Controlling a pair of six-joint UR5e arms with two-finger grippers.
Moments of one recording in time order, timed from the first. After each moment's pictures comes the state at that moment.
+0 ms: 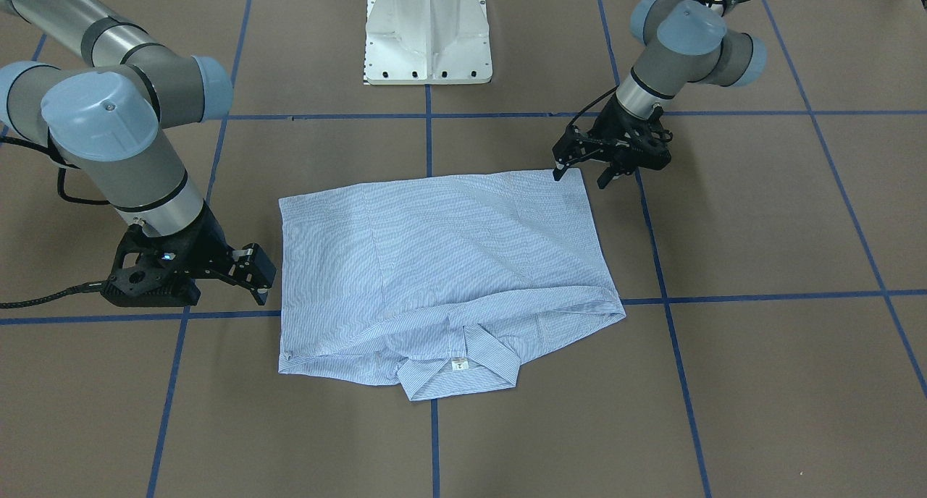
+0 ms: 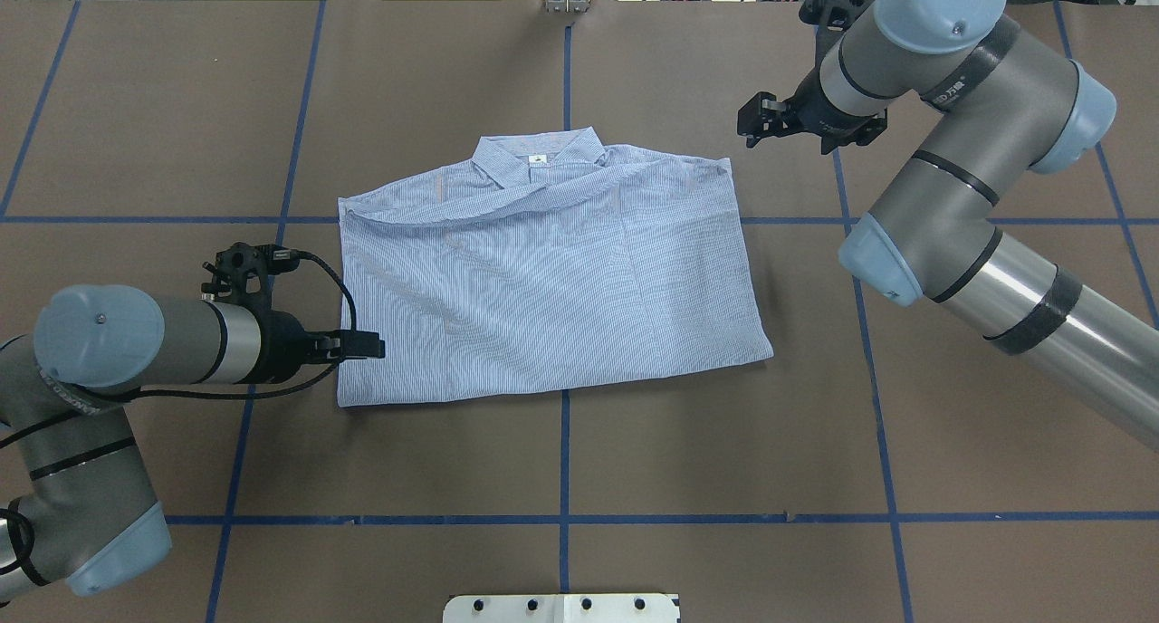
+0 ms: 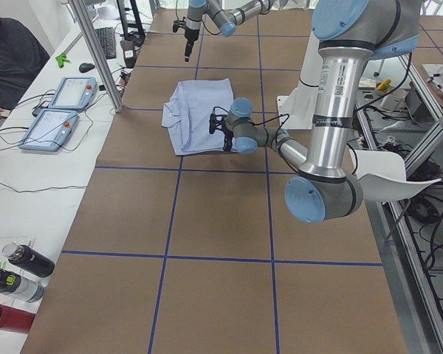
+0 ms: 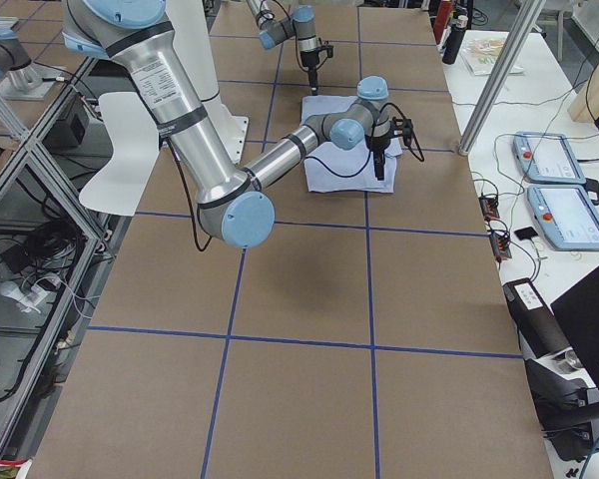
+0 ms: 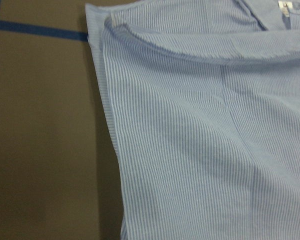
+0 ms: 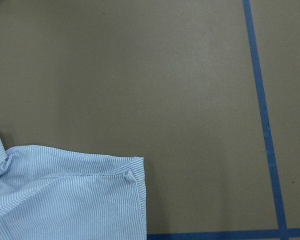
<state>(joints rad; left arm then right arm) -0.50 -1.71 -1.82 -2.31 -1.80 -1.34 0.88 -1.03 1.61 -1.37 1.96 1.03</state>
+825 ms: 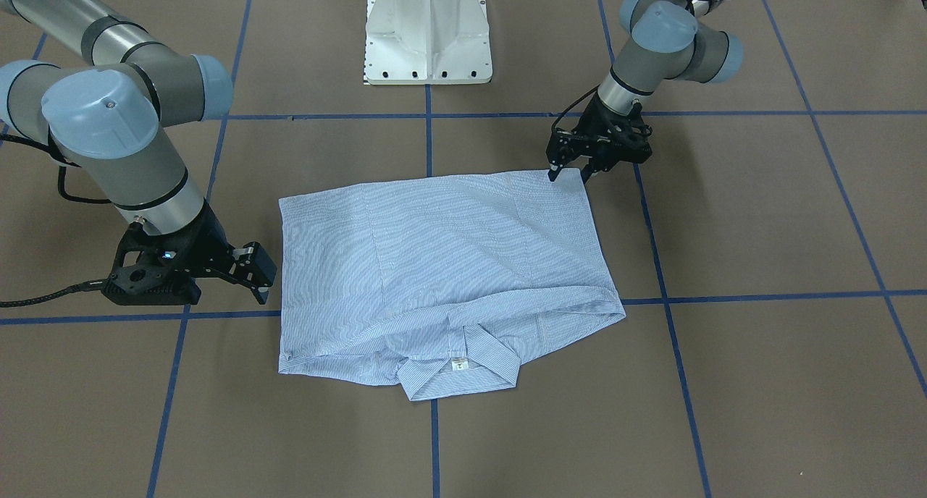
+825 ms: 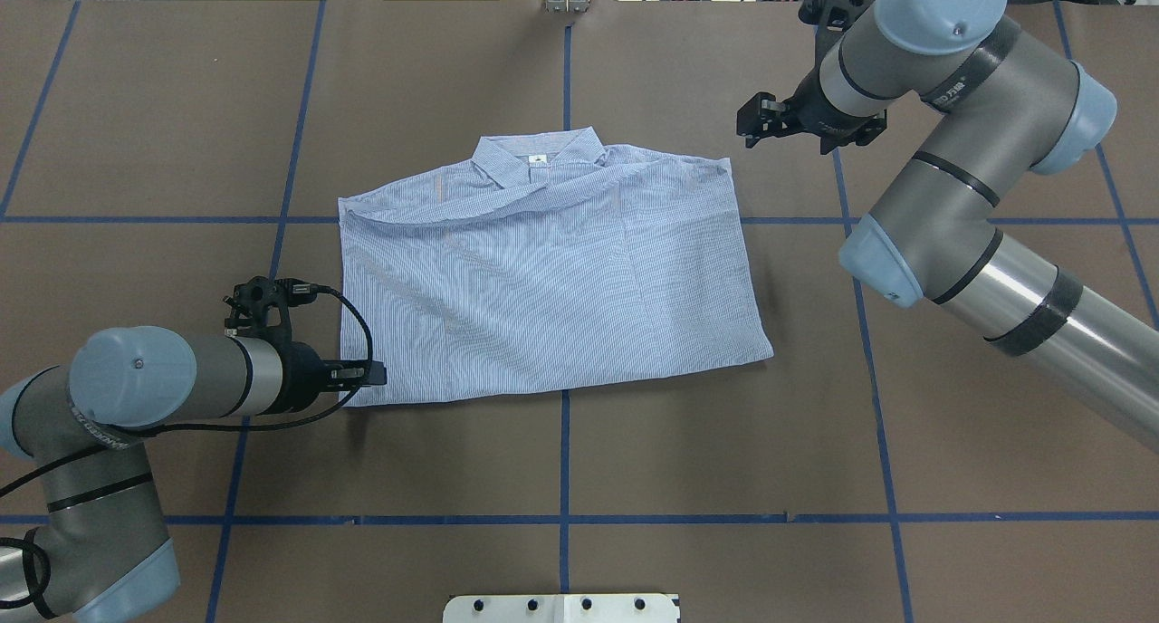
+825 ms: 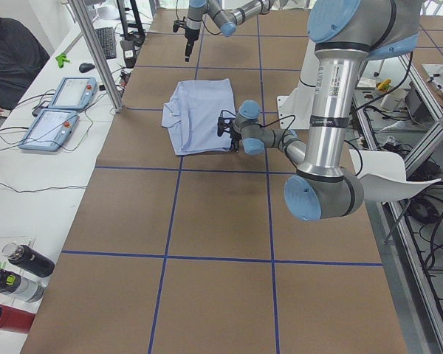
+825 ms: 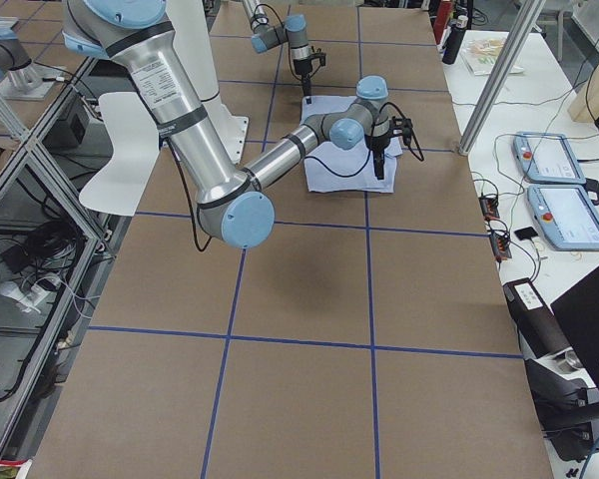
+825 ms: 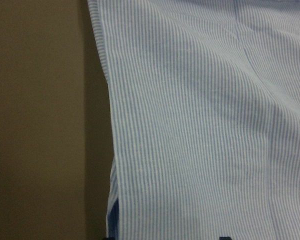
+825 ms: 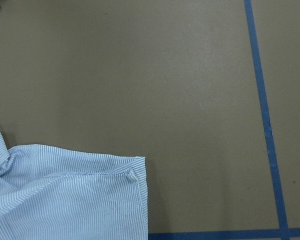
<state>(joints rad) -0.44 -1.71 -1.81 -2.29 -1.73 -1.36 0.88 -1.03 1.61 -1.37 1.96 1.03</state>
